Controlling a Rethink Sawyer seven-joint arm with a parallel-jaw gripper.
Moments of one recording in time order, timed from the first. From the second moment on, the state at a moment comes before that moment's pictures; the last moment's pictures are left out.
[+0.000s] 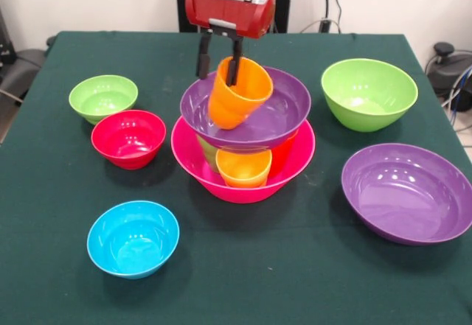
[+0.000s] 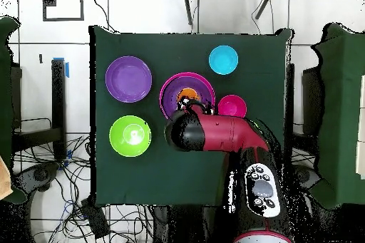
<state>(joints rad) -0.28 -0.73 0.01 1.74 -0.25 0.25 2.07</state>
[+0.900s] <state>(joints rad) -0.28 -0.73 0.01 1.77 -0.24 0.22 2.07</state>
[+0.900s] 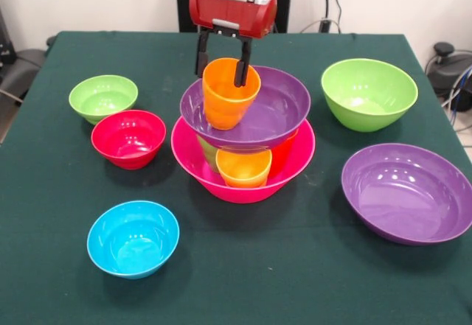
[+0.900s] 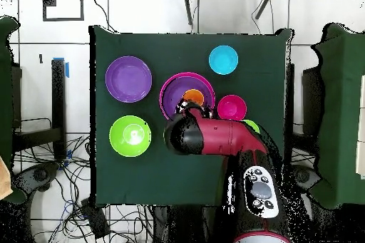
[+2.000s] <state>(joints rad) -0.36 -0.78 0.04 1.77 -0.24 0.25 2.07</state>
